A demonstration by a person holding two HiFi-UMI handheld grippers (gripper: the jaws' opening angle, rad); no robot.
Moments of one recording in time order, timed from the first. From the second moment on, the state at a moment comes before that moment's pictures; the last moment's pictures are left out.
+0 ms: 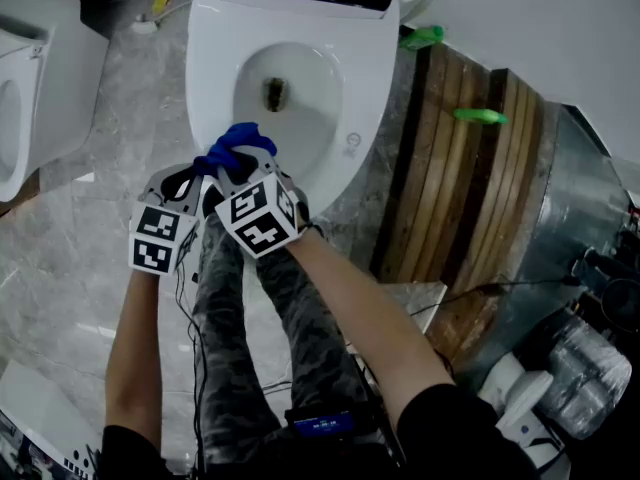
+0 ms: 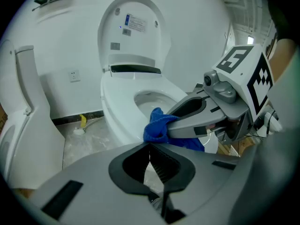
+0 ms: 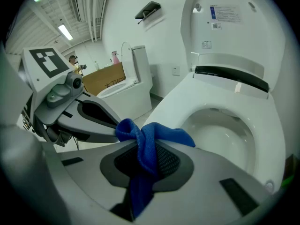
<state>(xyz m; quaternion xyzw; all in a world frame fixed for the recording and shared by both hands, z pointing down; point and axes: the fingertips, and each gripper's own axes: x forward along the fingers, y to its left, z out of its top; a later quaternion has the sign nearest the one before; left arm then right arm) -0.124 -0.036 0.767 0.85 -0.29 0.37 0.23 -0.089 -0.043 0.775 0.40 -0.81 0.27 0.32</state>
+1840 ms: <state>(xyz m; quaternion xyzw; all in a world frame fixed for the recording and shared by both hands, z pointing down) 0.093 0.001 0.762 0.88 -0.12 0.43 0.18 0.134 0.018 0.780 0.52 -0.72 0.34 0.30</state>
